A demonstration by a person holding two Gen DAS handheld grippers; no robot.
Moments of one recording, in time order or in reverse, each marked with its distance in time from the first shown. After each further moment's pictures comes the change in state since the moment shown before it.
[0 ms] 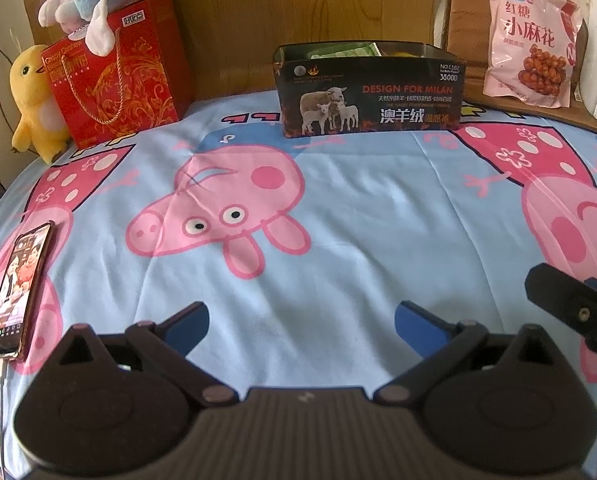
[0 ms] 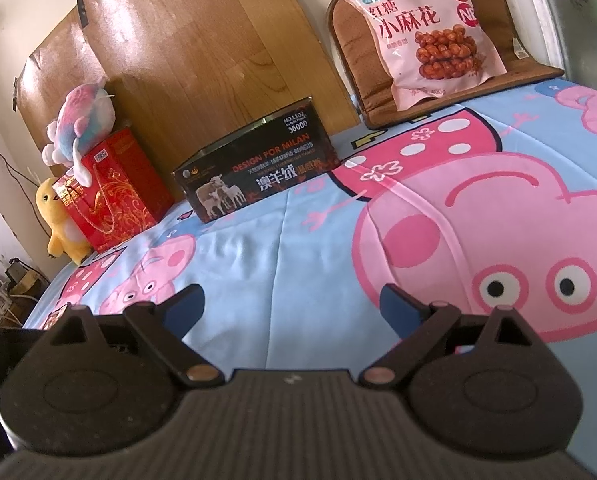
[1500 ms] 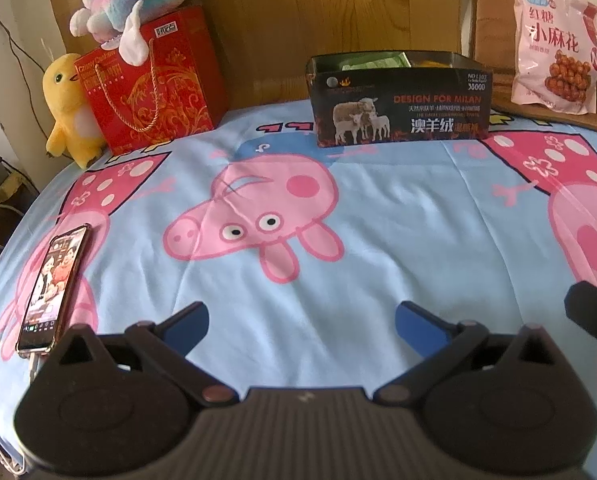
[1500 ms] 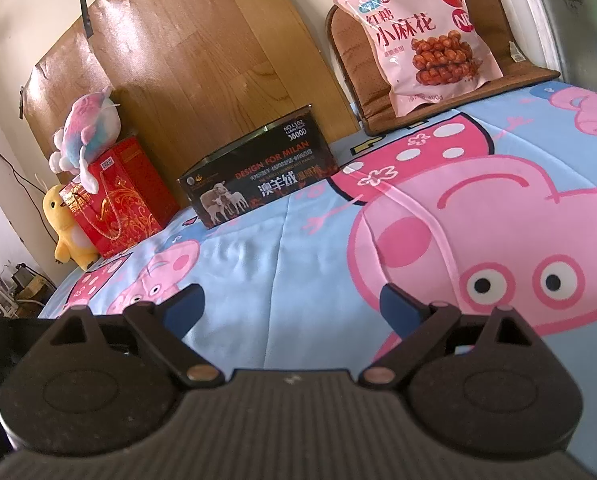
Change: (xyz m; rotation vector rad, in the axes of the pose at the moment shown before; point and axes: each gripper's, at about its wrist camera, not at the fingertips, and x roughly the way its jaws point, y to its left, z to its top) left arm -0.006 0.003 0.000 -0.011 -0.025 0.103; right arm -0.010 -0.005 -0.003 0.008 -0.021 0.017
